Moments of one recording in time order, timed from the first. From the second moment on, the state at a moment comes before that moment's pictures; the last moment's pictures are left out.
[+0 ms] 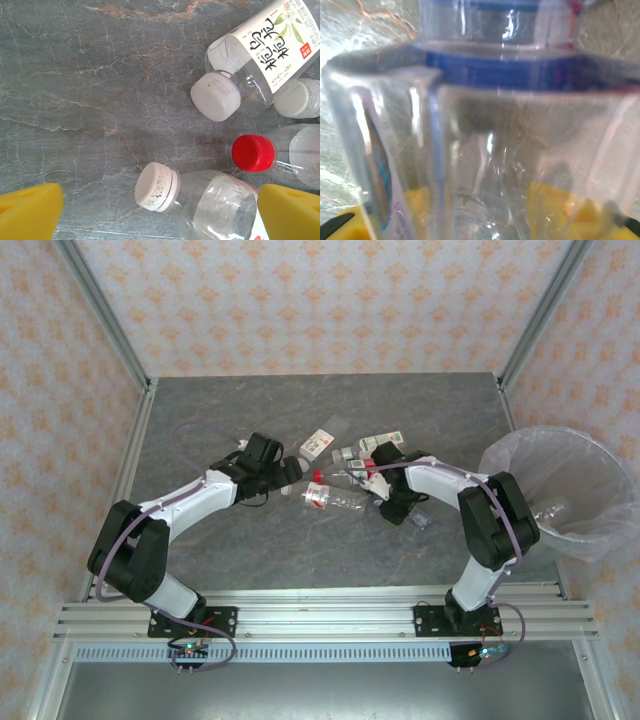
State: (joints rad) left arm -0.44 1.52 0.95 -0.40 -0.08 -0.81; right arm 0.45 1.71 1.02 -0.82 0.15 -0.49
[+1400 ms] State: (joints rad) left arm -0.44 1.53 0.95 -0.39 -0.08 -0.81; right arm 0.45 1.16 0.74 -0.49 0.16 -0.30
